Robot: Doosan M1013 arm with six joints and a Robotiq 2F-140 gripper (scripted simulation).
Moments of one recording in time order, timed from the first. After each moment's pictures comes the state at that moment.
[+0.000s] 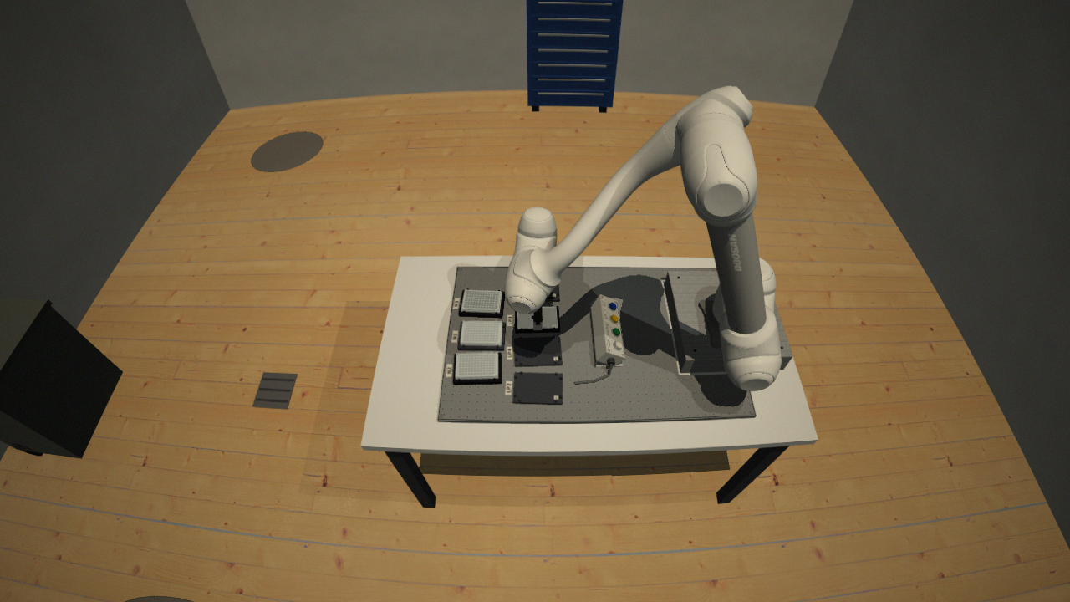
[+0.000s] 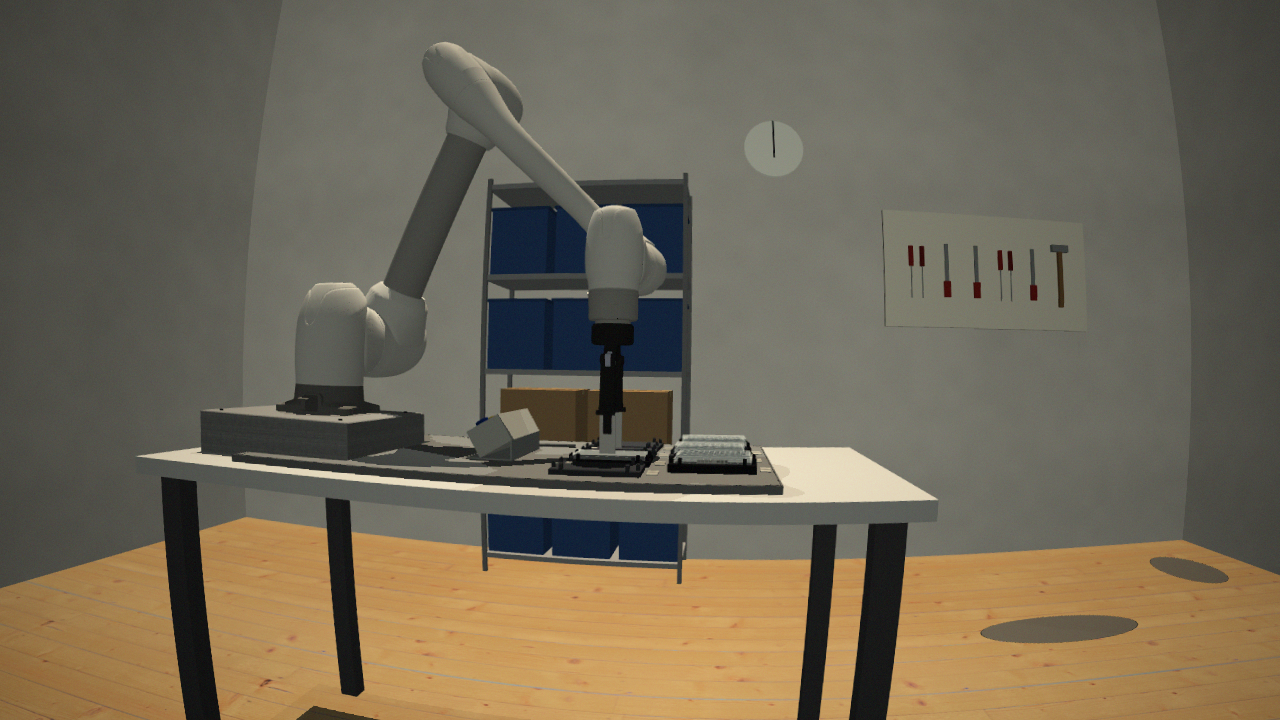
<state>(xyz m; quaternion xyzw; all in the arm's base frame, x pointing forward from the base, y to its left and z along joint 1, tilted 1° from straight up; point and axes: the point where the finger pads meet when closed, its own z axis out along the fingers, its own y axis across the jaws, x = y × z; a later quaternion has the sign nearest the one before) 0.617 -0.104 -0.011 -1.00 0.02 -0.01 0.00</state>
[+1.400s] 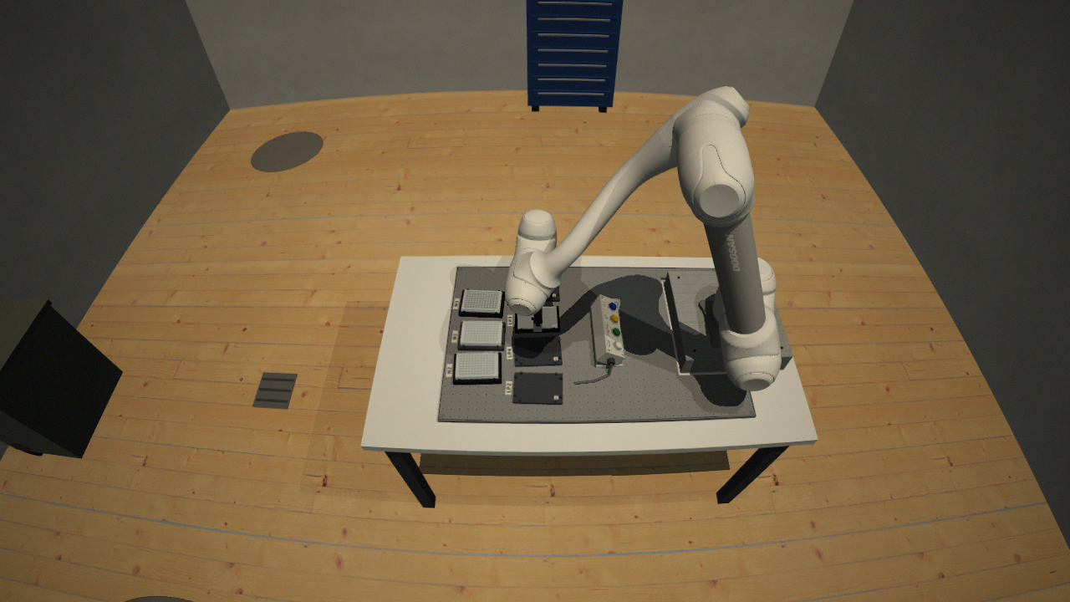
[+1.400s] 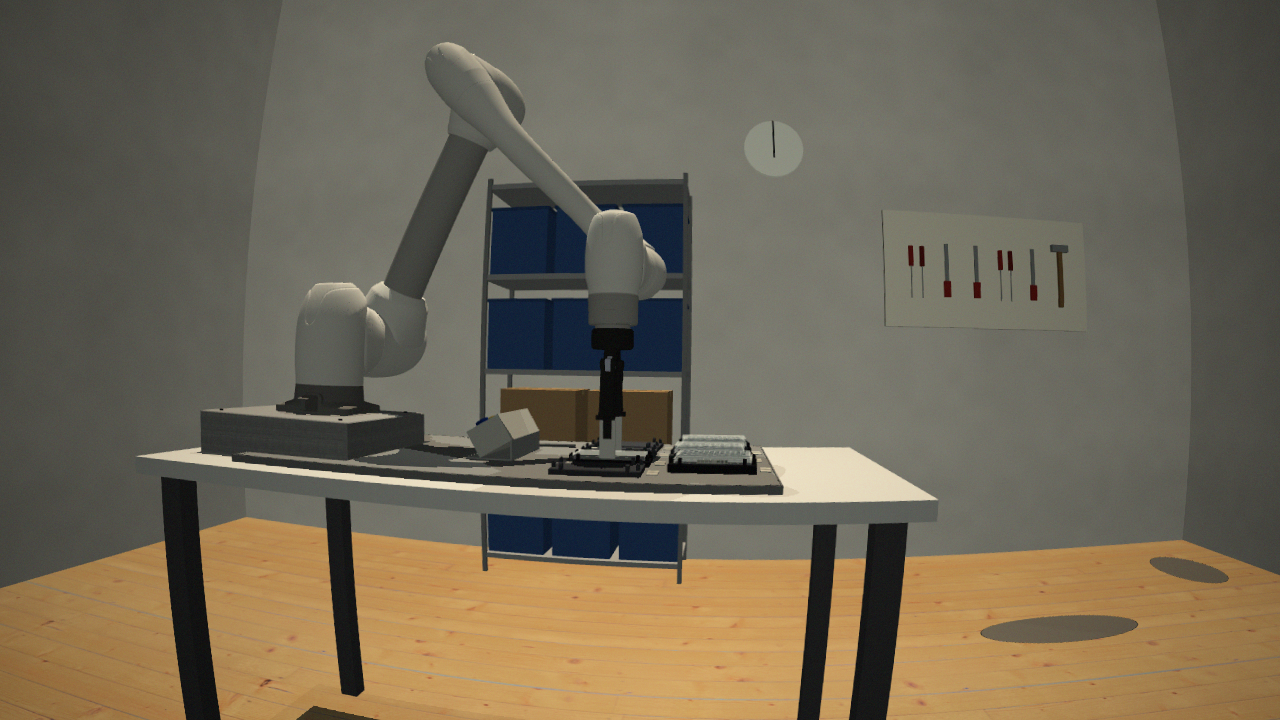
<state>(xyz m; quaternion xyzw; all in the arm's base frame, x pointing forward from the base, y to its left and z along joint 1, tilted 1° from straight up) 0.617 -0.104 -0.019 -1.00 0.02 -0.01 0.00</state>
